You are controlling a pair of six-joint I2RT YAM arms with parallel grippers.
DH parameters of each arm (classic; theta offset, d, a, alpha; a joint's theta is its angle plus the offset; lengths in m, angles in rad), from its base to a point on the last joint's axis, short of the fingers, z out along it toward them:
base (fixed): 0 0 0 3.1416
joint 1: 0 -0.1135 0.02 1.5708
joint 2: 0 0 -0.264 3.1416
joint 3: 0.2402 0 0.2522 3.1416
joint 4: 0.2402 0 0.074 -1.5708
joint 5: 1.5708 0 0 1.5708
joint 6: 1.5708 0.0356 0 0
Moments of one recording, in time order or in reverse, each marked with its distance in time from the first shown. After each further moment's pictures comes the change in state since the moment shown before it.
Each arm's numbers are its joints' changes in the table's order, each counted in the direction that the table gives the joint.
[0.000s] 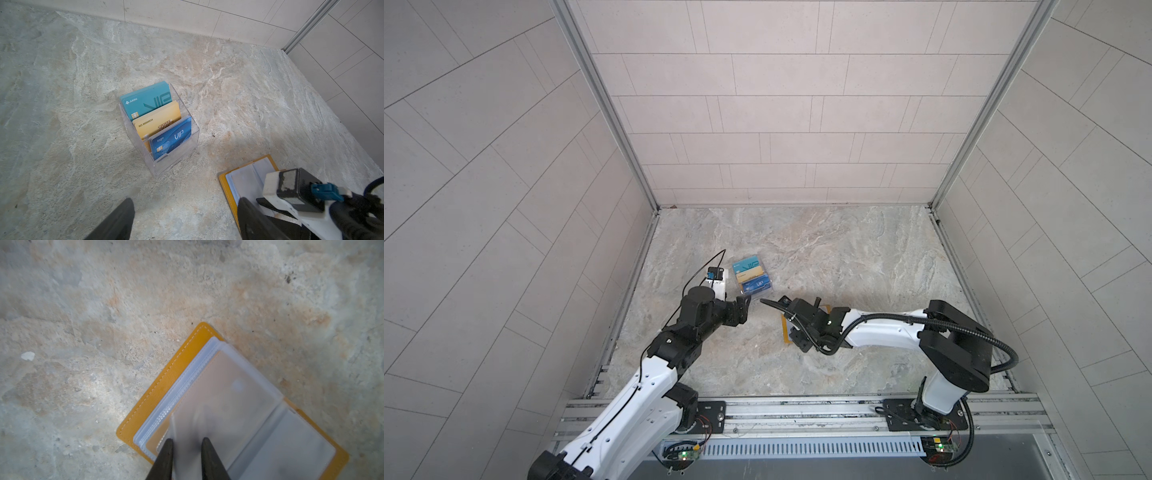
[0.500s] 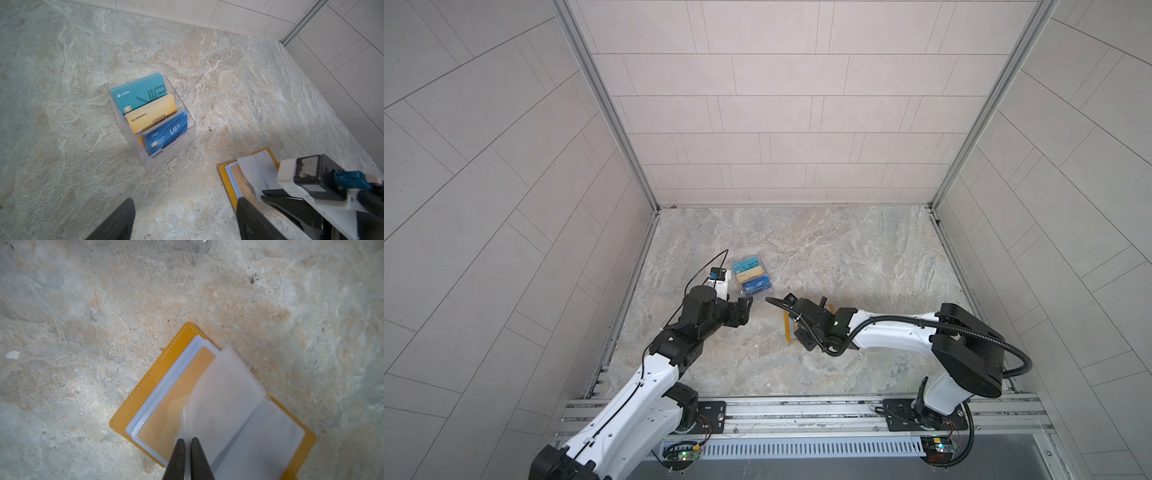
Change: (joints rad) left arm 0.000 0.024 0.002 0.000 0.039 0.000; right arm 0.000 -0.076 -0.035 0.016 0.055 0.015
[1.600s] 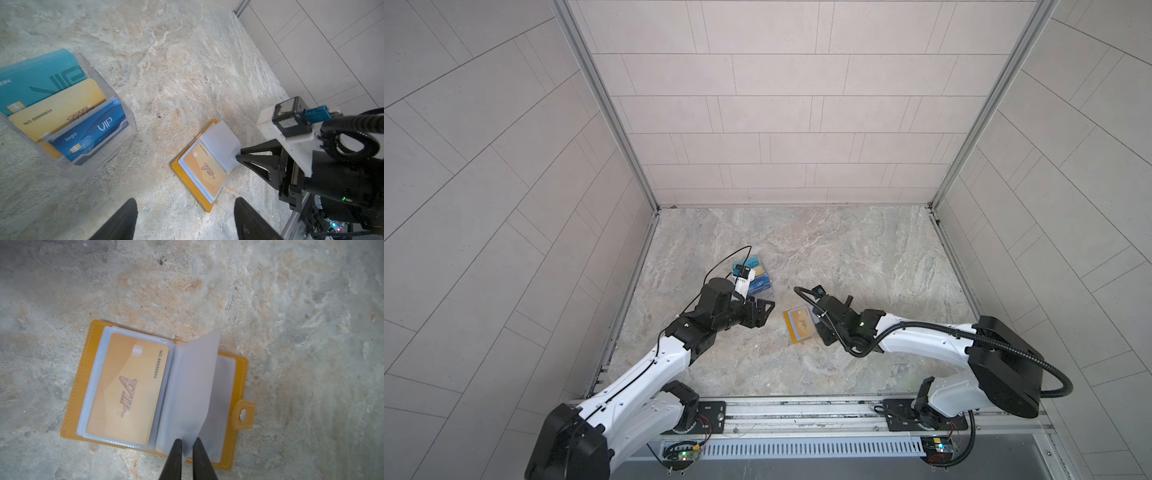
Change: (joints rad) left arm 0.128 0.187 0.074 -0.067 0.169 -0.042; right arm 0.100 -0.192 -0.169 -0.005 0.056 0.126
